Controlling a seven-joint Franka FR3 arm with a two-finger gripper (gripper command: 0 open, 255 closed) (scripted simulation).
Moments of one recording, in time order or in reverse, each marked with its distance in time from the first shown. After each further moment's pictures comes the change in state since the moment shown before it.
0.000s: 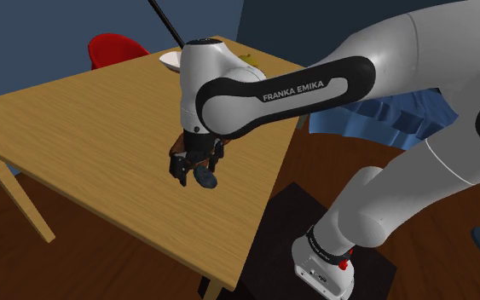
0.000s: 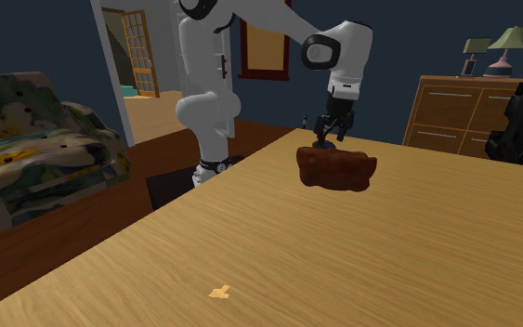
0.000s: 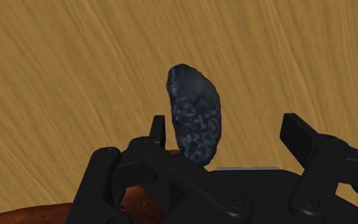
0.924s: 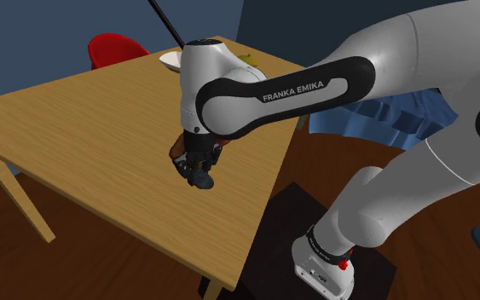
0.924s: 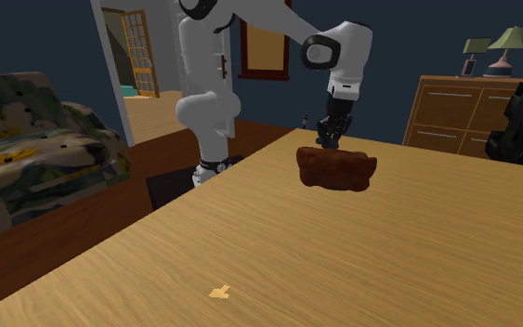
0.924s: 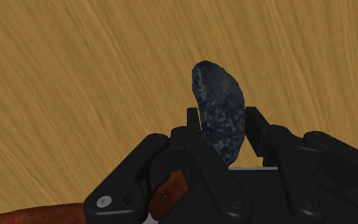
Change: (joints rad) arm 0.000 0.000 0.000 -0.002 0.000 0.003 -0.001
